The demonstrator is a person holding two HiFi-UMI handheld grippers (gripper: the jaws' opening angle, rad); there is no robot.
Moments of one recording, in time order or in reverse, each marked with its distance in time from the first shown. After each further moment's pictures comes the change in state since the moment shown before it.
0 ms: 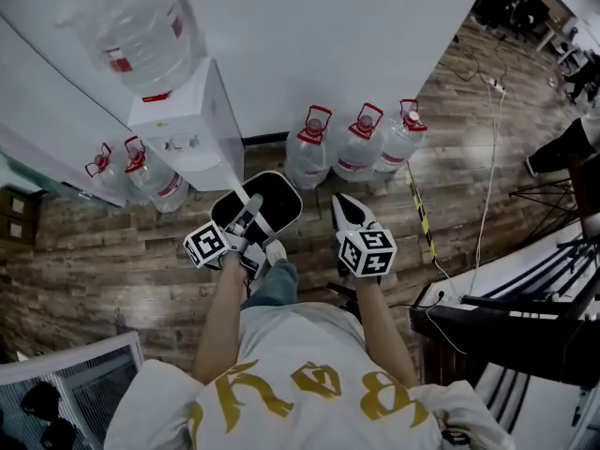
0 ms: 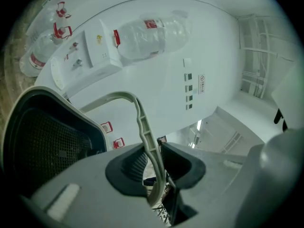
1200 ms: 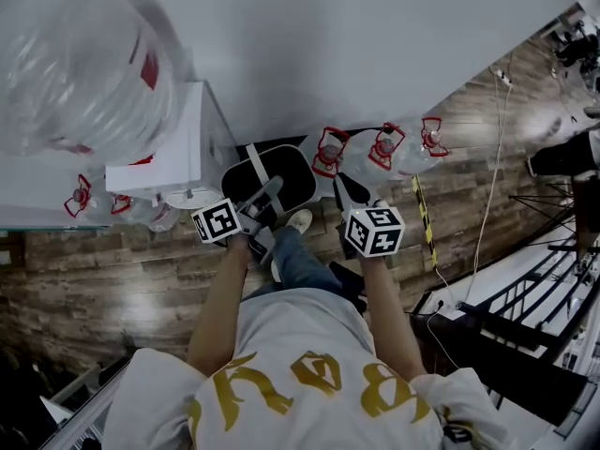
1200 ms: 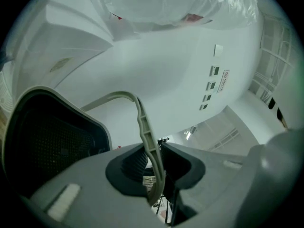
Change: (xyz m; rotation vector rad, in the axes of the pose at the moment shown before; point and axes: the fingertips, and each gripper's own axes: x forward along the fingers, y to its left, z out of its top) left arm 0.192 0.113 0.170 0.025 0.234 0.022; right arm 0.269 -0.057 0.076 0.009 0.151 -0.047
